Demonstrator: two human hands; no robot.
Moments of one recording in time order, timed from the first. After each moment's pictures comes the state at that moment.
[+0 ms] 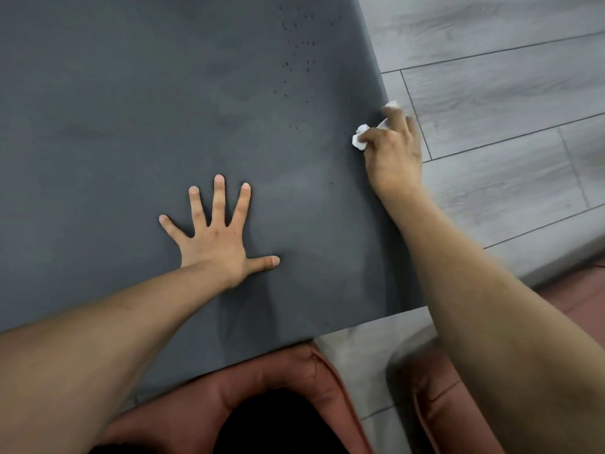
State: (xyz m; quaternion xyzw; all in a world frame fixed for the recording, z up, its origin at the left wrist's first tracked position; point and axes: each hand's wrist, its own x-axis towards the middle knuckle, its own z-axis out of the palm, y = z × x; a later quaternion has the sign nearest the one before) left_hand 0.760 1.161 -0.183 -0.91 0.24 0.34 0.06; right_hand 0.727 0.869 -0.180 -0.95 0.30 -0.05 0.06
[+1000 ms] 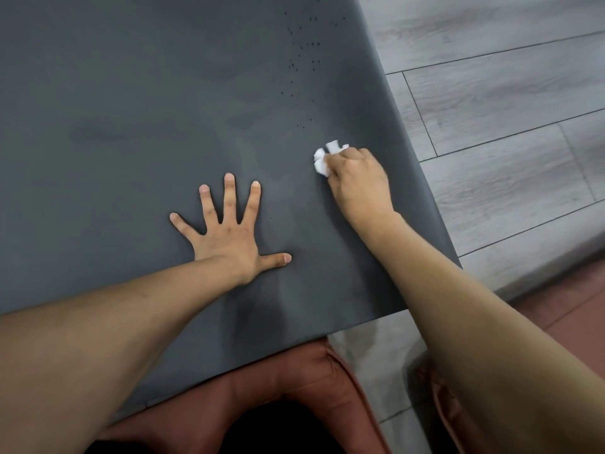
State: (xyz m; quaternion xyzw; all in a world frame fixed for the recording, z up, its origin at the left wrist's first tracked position) left_hand 0.760 1.159 -0.187 -0.91 0.24 0.34 0.05; right_hand 0.717 0.938 -0.194 -0.98 0.19 -0.08 0.04
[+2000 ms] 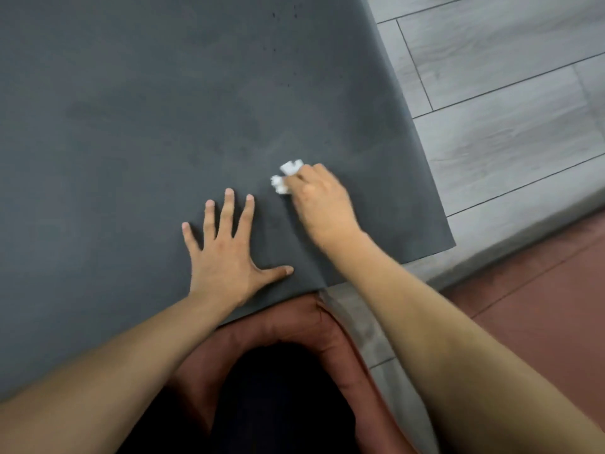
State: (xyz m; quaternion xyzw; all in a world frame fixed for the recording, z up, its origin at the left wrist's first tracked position) left_hand 0.688 1.205 -0.179 -0.92 0.28 0.26 -0.01; right_hand 0.659 1.008 -0.205 -0.98 0.09 -0.10 0.14
